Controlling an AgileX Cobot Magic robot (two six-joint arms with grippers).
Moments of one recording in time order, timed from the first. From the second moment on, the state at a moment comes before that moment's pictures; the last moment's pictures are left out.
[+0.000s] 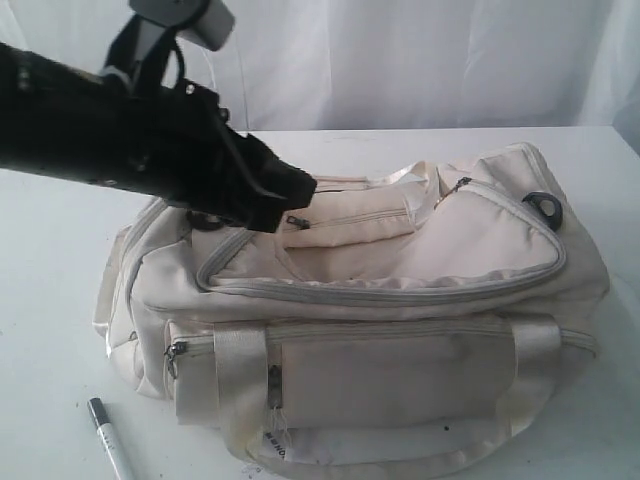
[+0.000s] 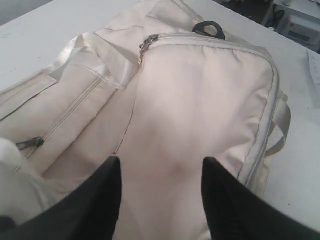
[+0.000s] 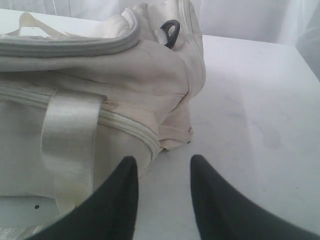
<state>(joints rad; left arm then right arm) -0.55 1.32 -1.03 -0.70 0.46 0.71 0.21 0.01 0.00 -0.14 0.36 0.05</state>
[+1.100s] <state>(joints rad) -0.78 1.64 -1.26 -0.73 0.52 0.90 0.21 0.01 0.00 -0.14 0.36 0.05</state>
